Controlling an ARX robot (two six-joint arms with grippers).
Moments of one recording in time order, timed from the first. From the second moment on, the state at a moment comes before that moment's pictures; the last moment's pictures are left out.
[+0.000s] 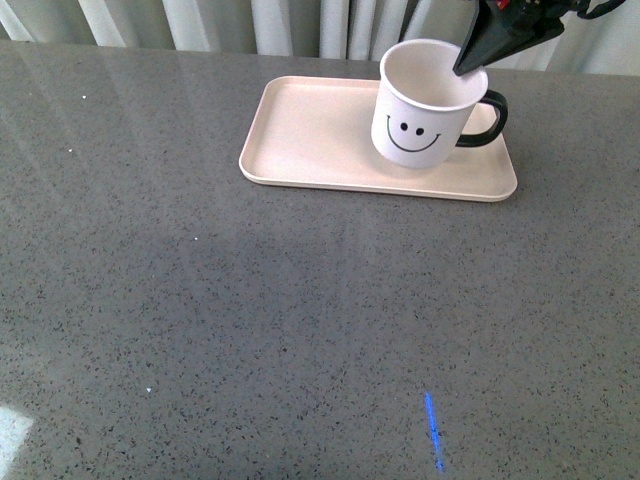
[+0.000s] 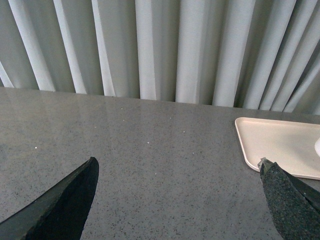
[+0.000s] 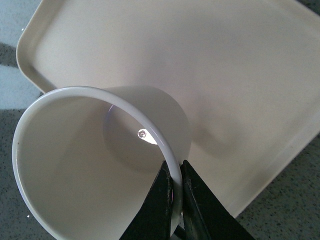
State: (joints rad) left arm 0.00 0.02 0.01 0.00 0.00 0.00; right arm 0.02 2.32 2.06 -0.86 -0.30 -0.36
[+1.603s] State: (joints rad) left arm 0.00 0.02 0.01 0.00 0.00 0.00; right arm 0.05 2.54 2.36 -0.99 -0.27 -0.46
